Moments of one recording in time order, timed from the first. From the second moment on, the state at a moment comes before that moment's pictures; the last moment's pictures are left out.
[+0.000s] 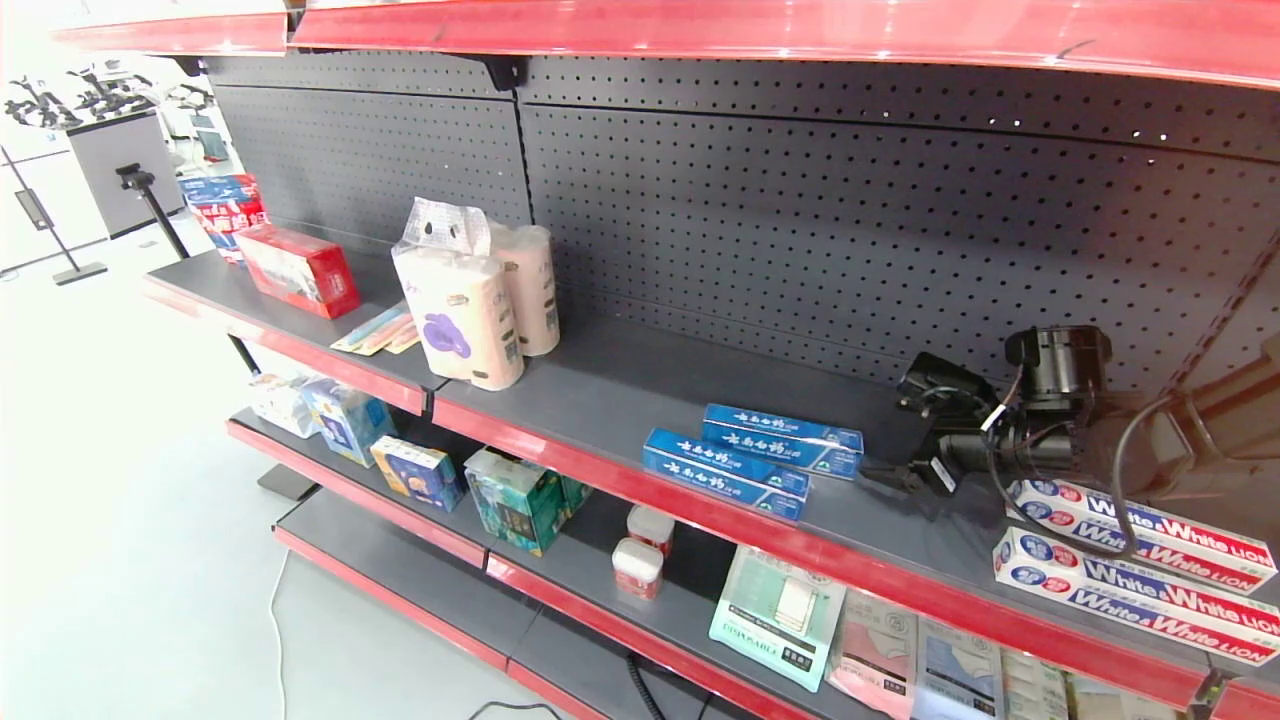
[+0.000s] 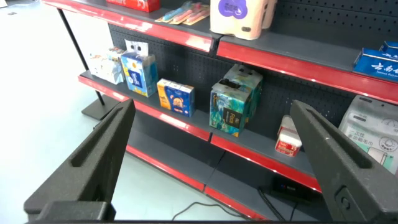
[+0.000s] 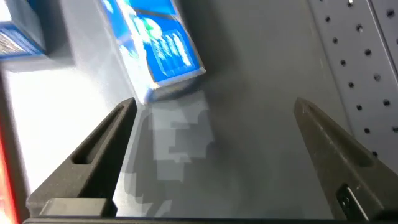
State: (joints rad) left arm 0.01 0.00 0.00 0.00 0.06 -0.02; right arm 0.01 2.05 -0.95 -0.44 0.41 -0.78
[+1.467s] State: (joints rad) left arm 0.01 0.00 0.00 0.00 0.06 -0.02; right arm 0.09 2.07 -0.95 -0.45 0.25 -0.61
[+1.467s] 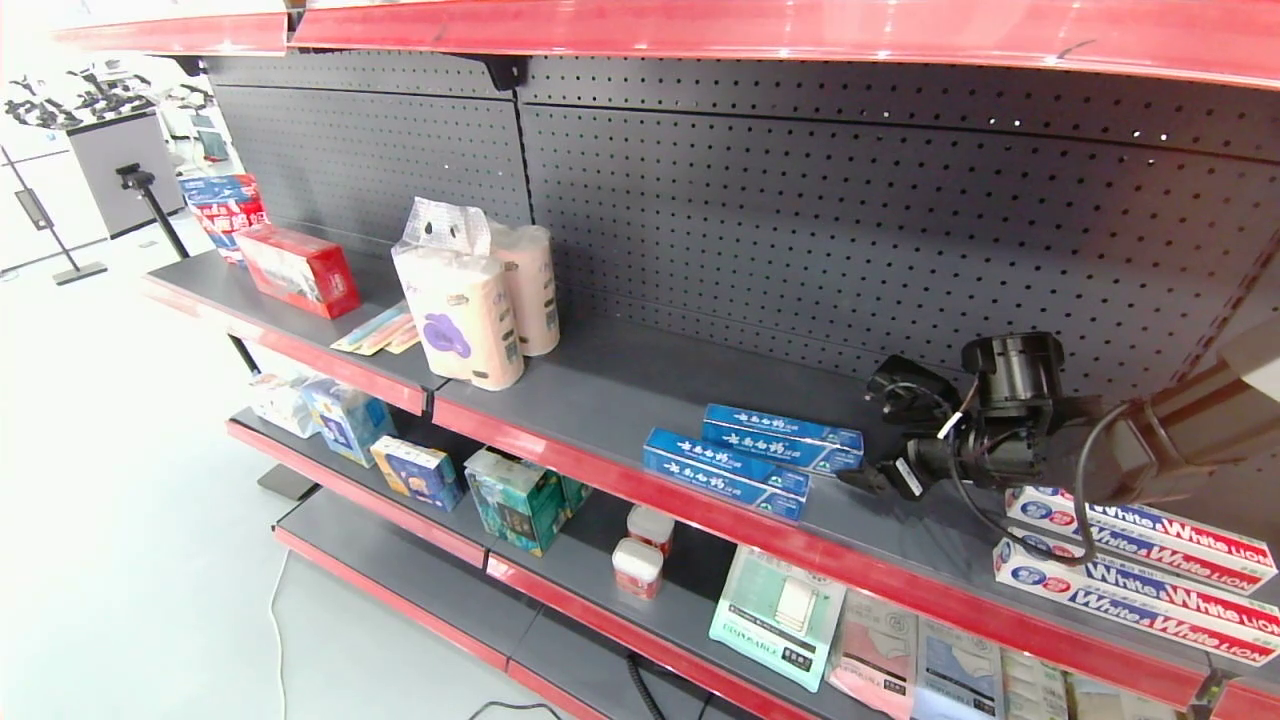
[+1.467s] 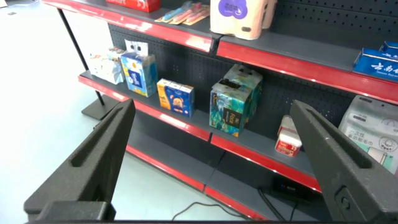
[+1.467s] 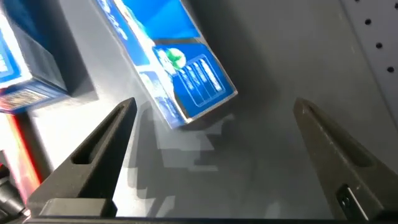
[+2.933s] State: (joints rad) left arm 0.01 0.00 0.00 0.00 0.06 -0.02; right arm 0.05 2.10 -0.99 -0.45 0.25 -0.68
